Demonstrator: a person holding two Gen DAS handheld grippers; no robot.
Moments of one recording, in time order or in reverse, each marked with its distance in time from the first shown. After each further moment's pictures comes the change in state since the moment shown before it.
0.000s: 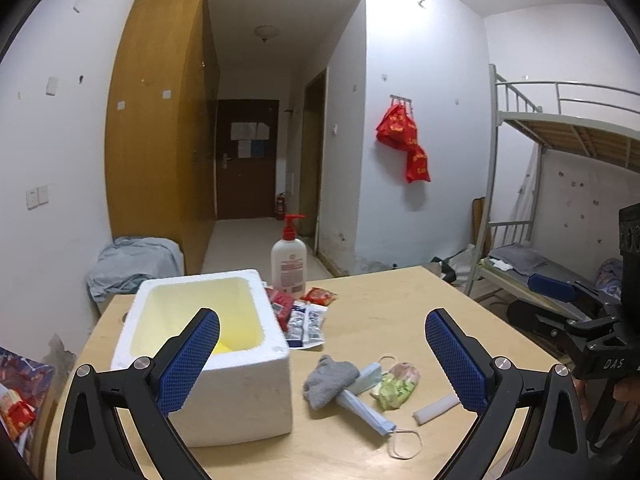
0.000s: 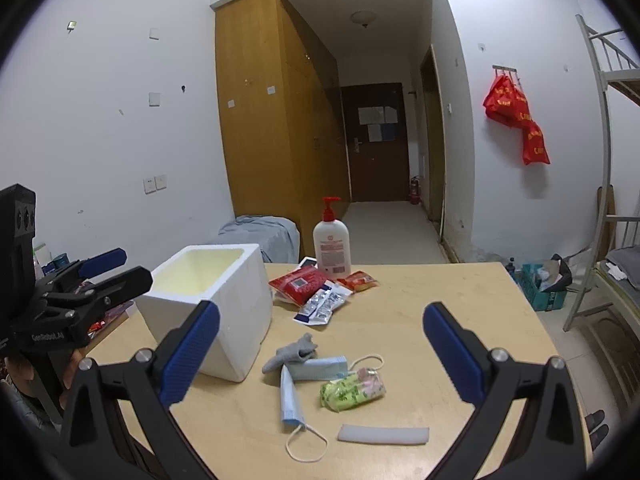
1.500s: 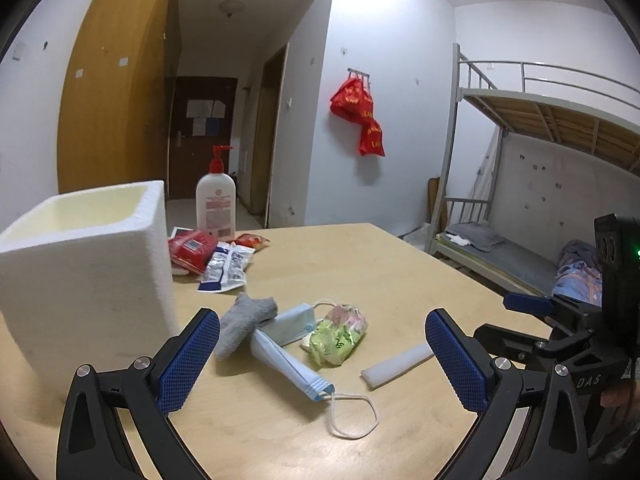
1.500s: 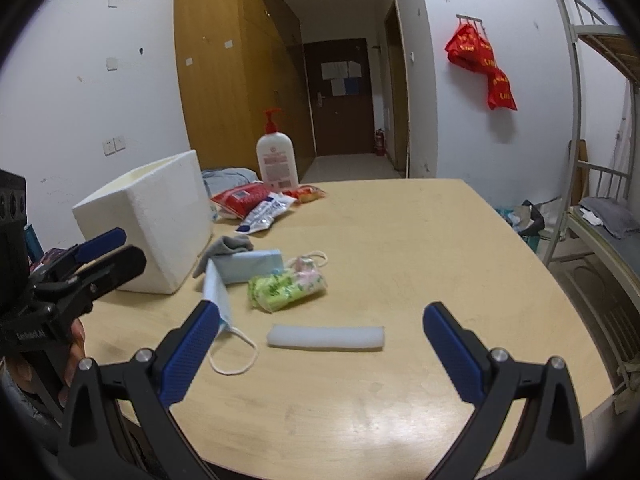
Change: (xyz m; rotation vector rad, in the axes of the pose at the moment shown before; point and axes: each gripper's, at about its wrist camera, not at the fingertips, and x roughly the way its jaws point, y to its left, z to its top) left arm 0.068 -0.047 -0.098 -0.009 0.065 -0.173; right arm 0.012 -0.051 -0.094 0.064 0.156 -0.126
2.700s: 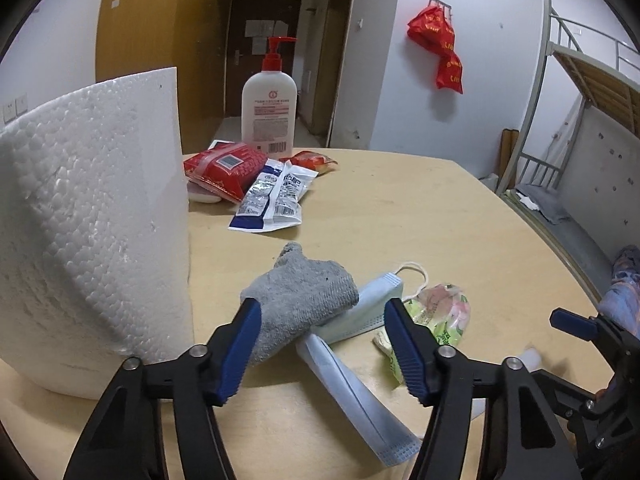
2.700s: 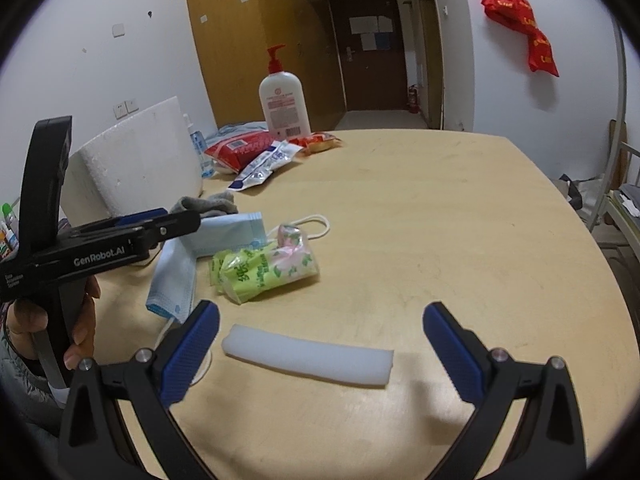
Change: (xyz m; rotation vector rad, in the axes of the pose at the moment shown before) left arm 0.115 0.041 -0.001 -0.133 0.296 0.222; right arm 0.080 -0.032 0.001 -0.027 0.181 0.126
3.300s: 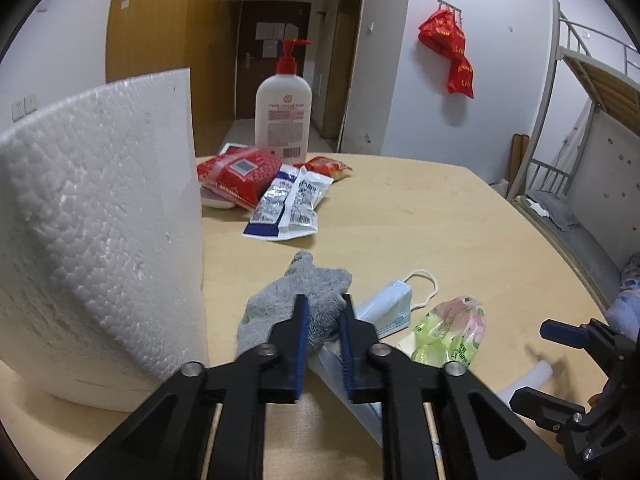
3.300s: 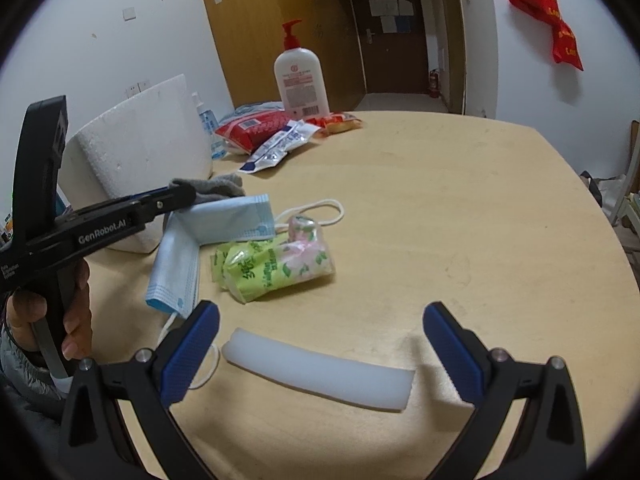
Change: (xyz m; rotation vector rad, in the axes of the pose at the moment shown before) left arm 0.004 0.008 0.005 -0.024 -0.004 0.030; right arm 0.022 -0.001 0.007 -0.028 0.080 0.067
